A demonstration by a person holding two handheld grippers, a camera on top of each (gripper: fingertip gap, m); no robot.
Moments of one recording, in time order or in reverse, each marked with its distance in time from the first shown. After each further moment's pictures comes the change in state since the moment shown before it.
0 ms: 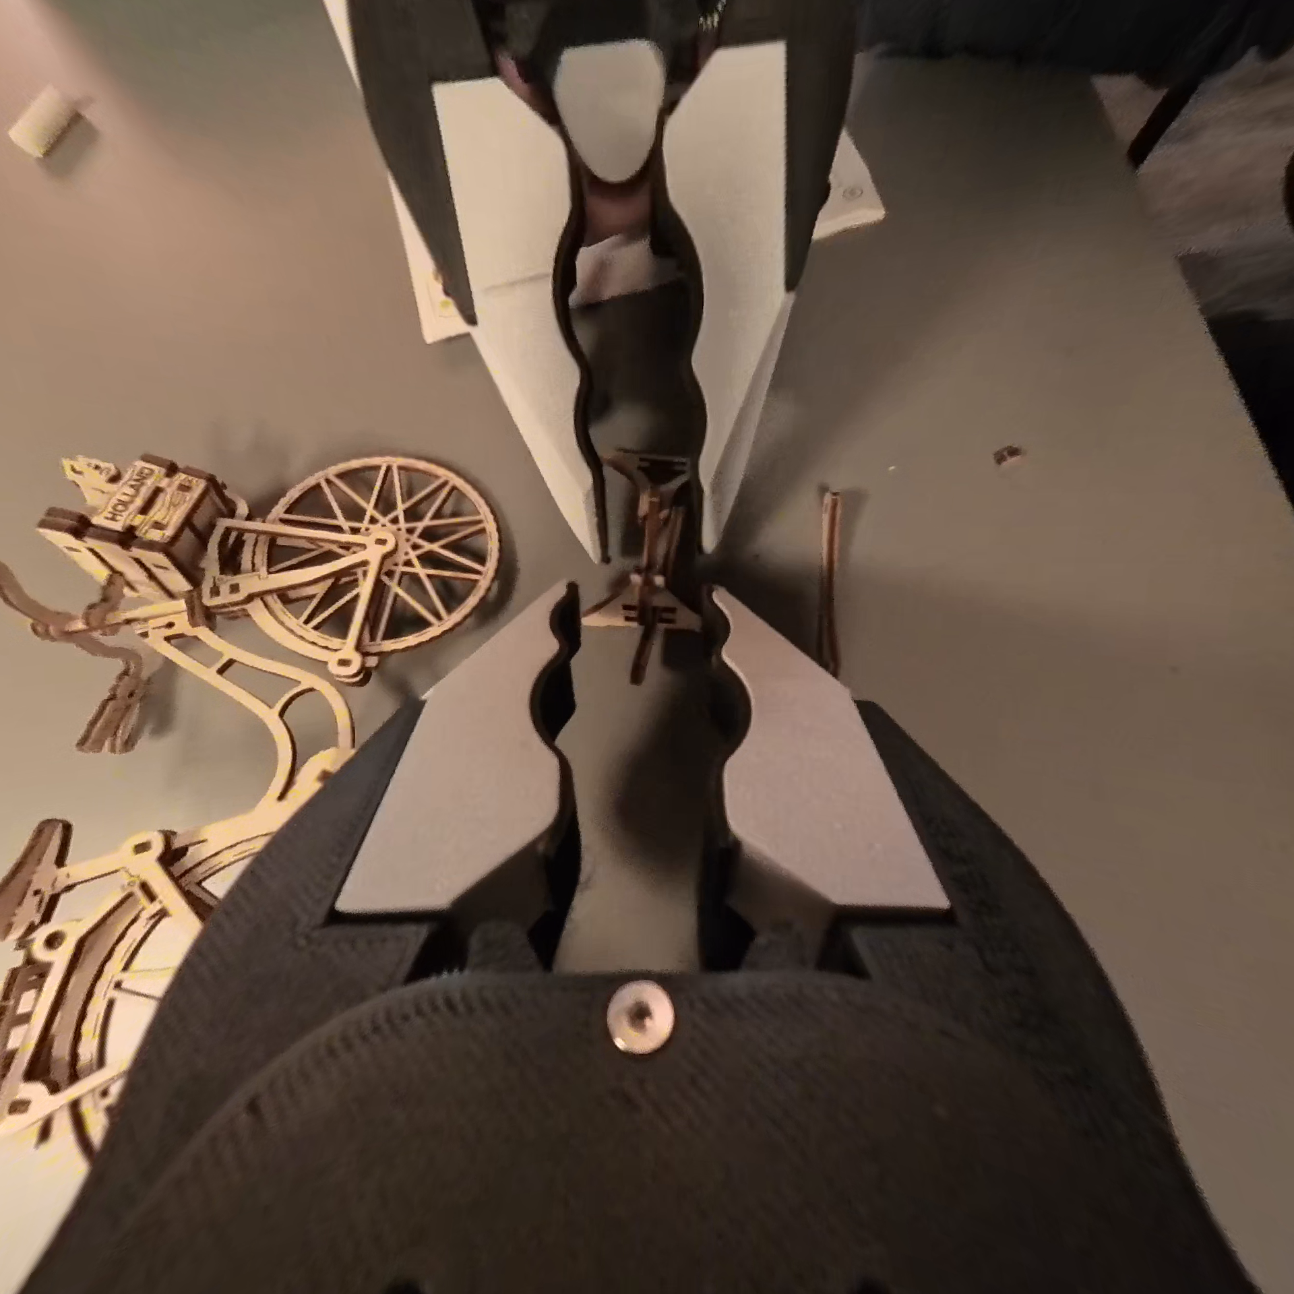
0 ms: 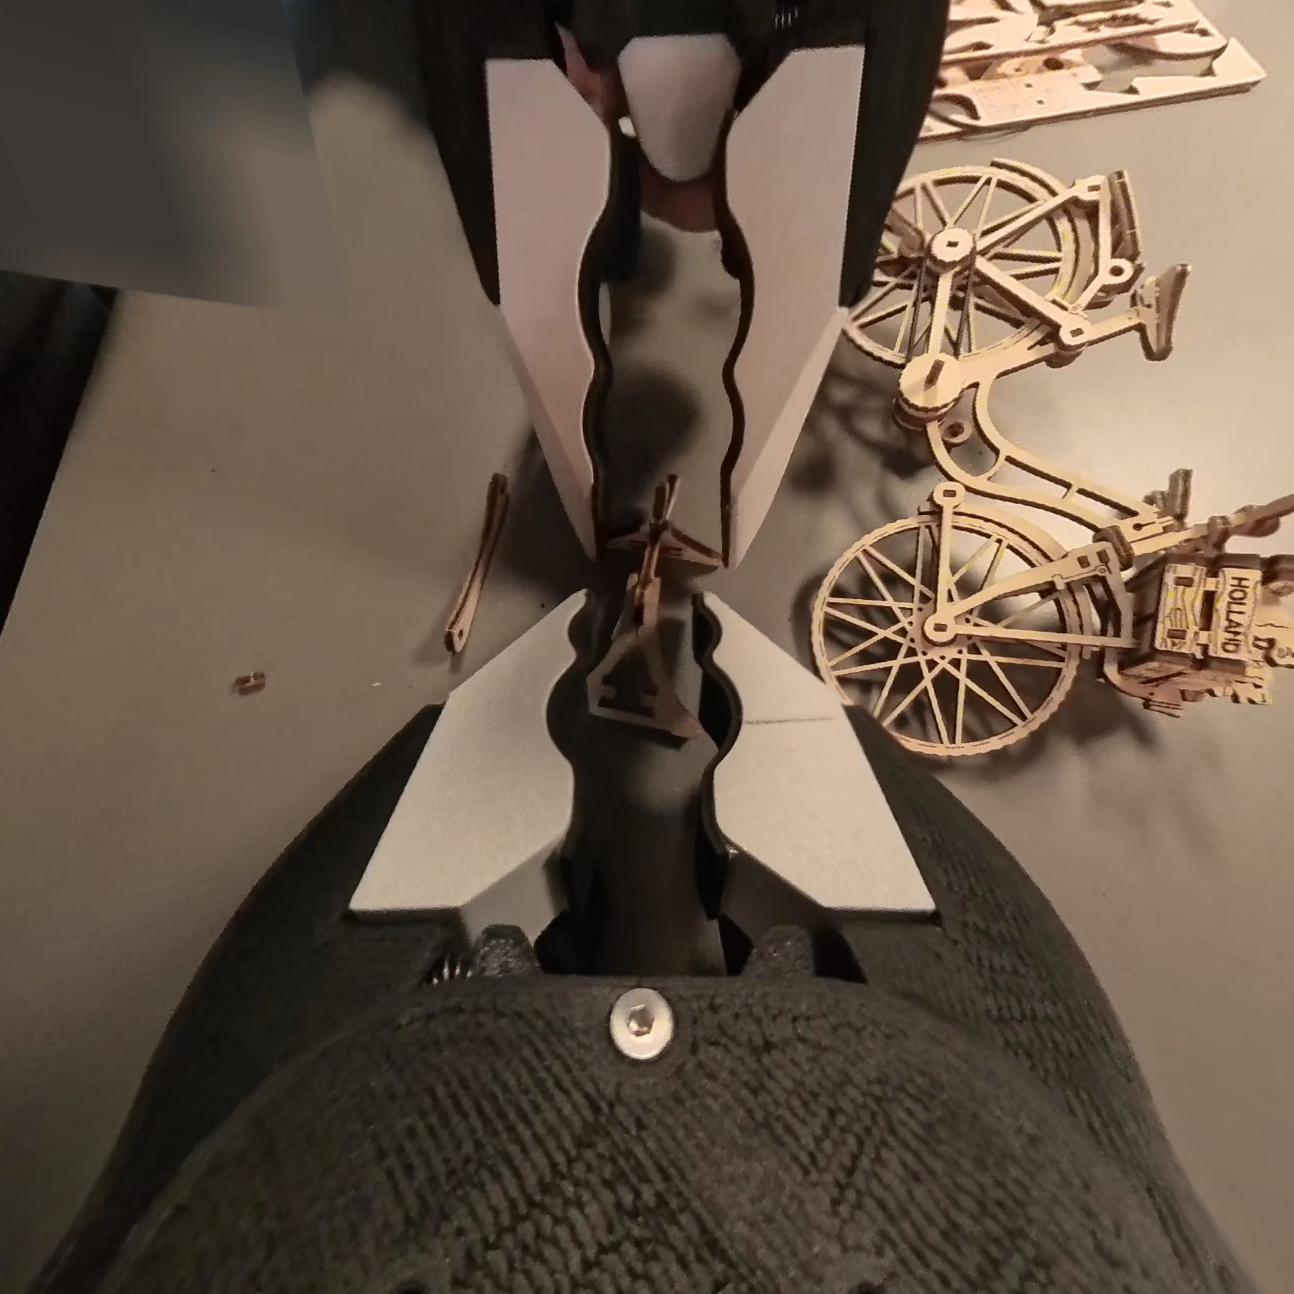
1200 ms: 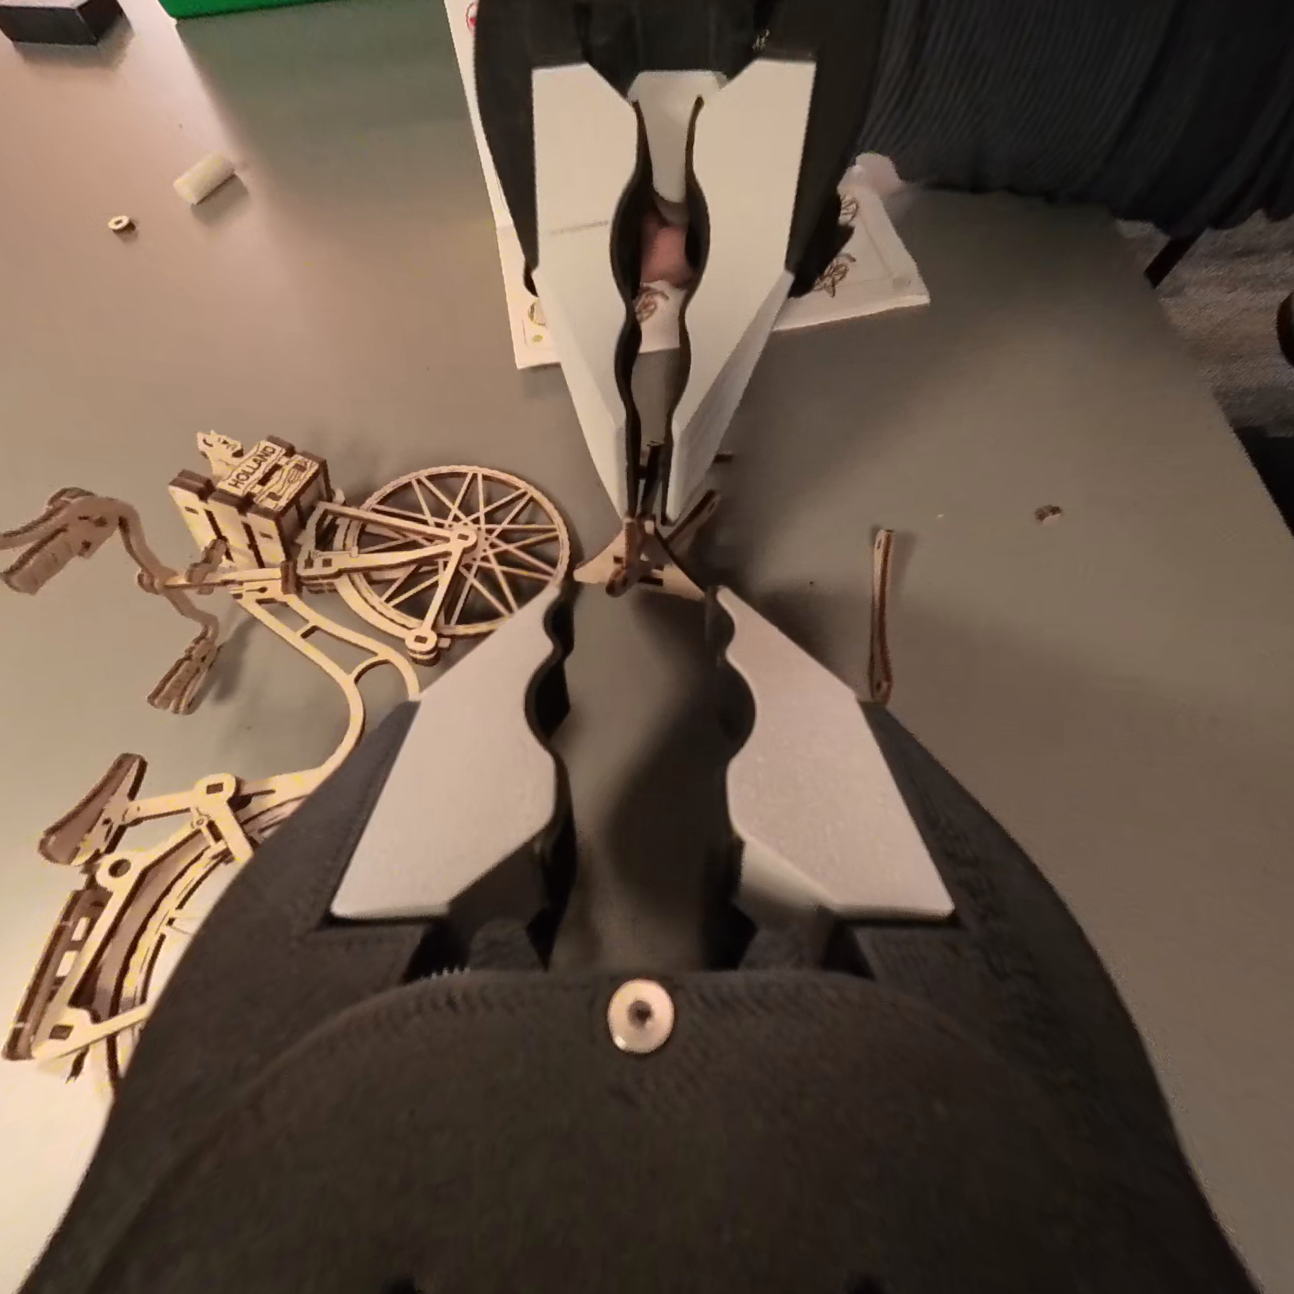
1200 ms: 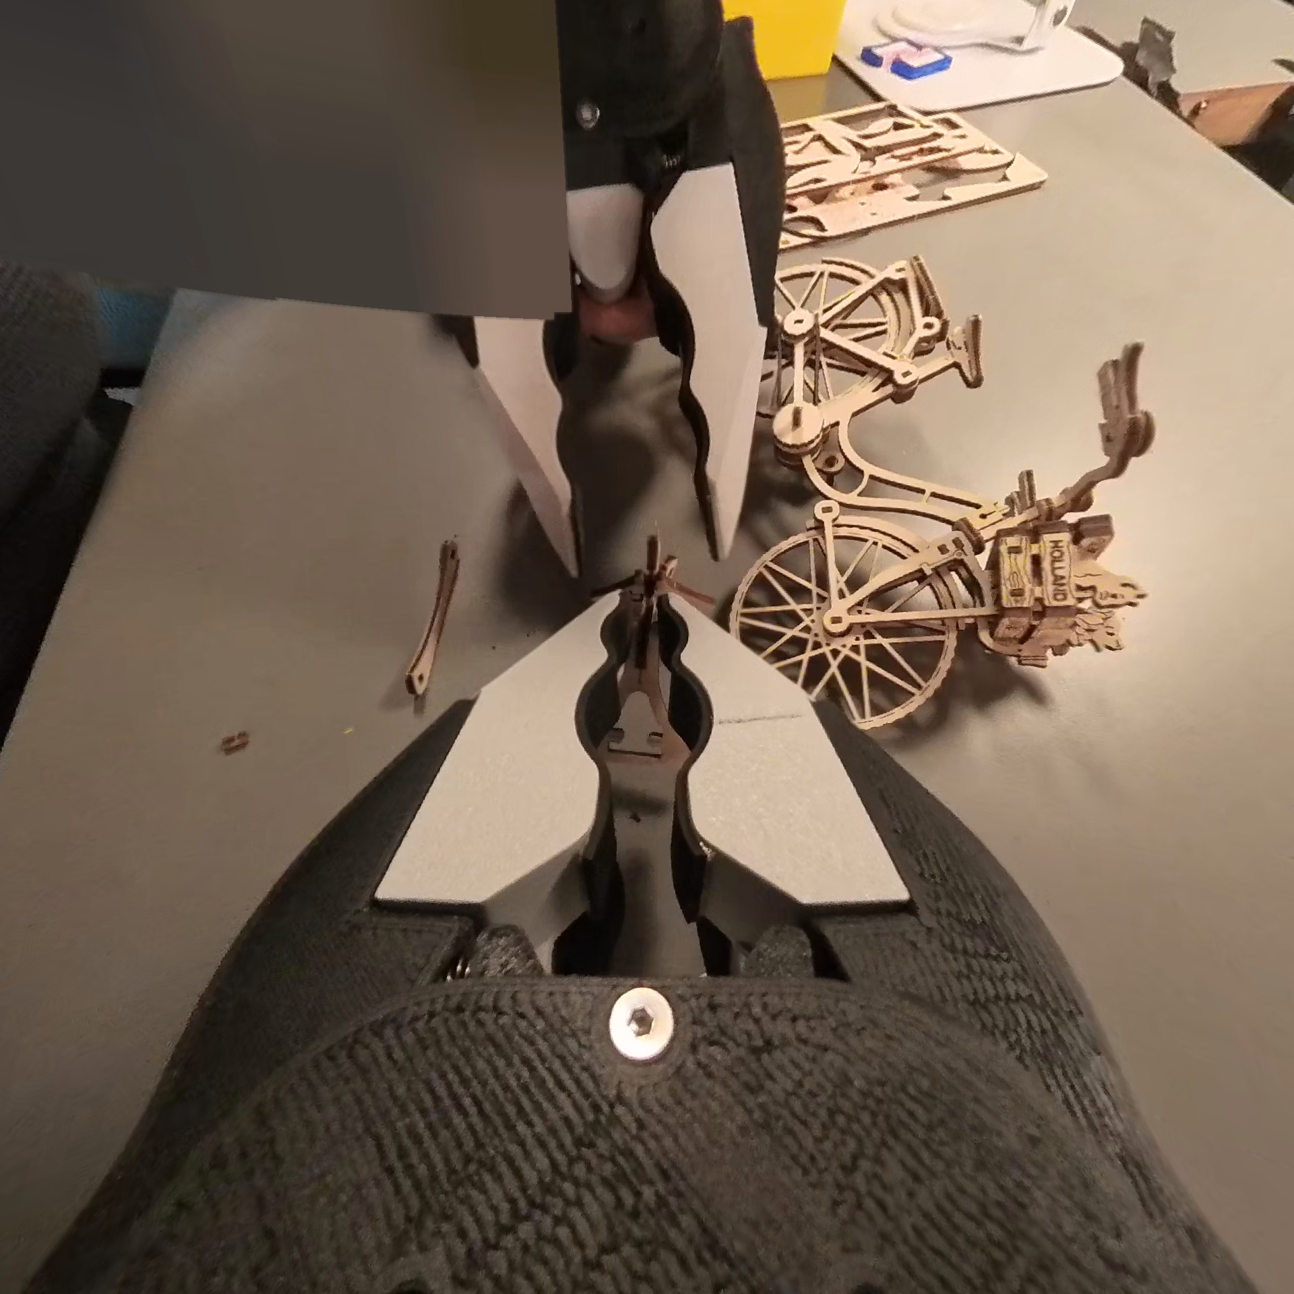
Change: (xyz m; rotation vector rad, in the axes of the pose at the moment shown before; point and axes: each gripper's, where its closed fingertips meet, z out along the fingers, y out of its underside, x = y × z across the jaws) left arm -0.019 -0.005 -0.007 0.125 -0.051 -0.072; right arm 0.022 -0.013 -0.016 0.137 0.069 0.095
